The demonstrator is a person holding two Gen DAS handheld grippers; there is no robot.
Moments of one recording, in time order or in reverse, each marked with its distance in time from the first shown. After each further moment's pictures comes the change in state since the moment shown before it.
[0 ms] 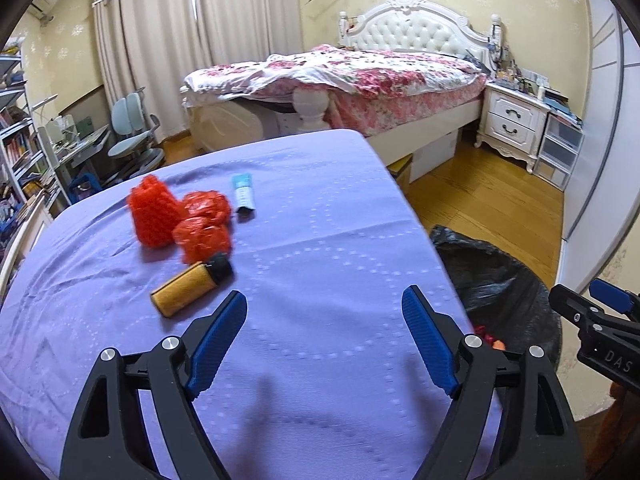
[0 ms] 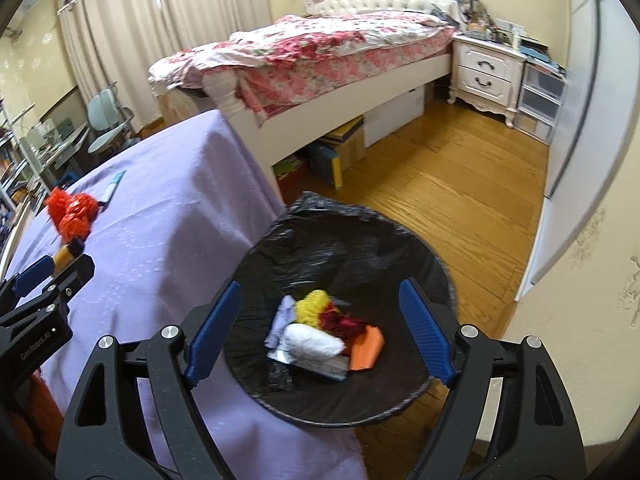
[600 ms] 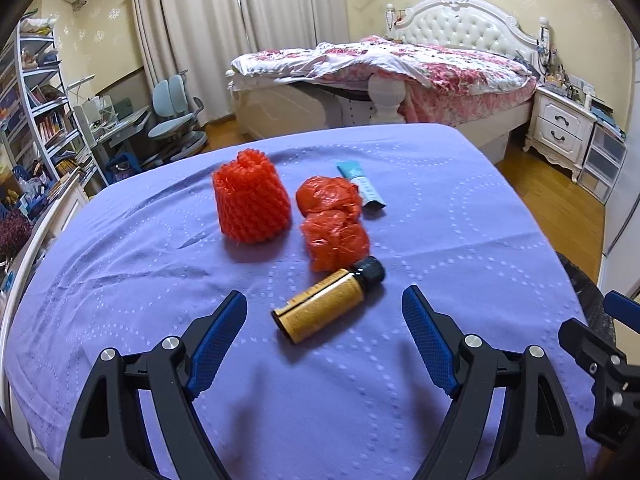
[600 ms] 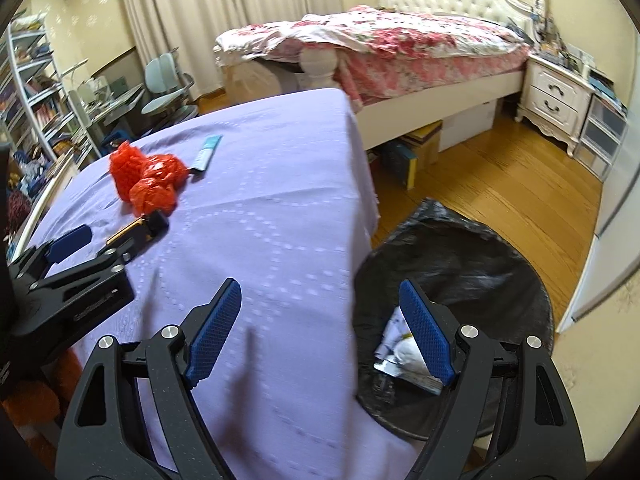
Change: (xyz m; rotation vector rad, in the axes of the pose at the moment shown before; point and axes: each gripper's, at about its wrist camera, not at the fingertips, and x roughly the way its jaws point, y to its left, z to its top) left arm 0.026 0.080 0.003 -0.065 0.044 0.132; right arm 0.017 0.115 0.006 -0.163 0.043 0.137
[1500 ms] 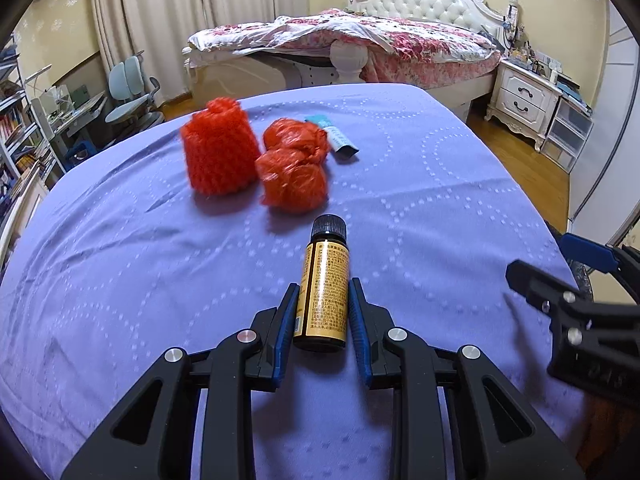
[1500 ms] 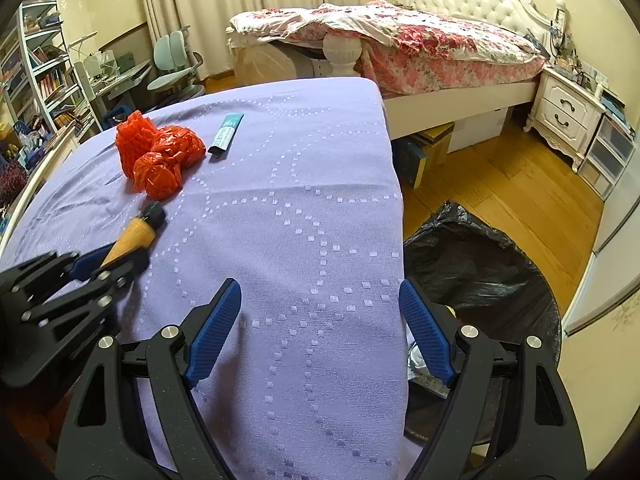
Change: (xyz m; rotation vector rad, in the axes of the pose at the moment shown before) left arm -0.006 0.017 -0.028 0.055 0.101 -0.162; right arm 0.013 0.024 -0.004 -0.061 0.038 -0.017
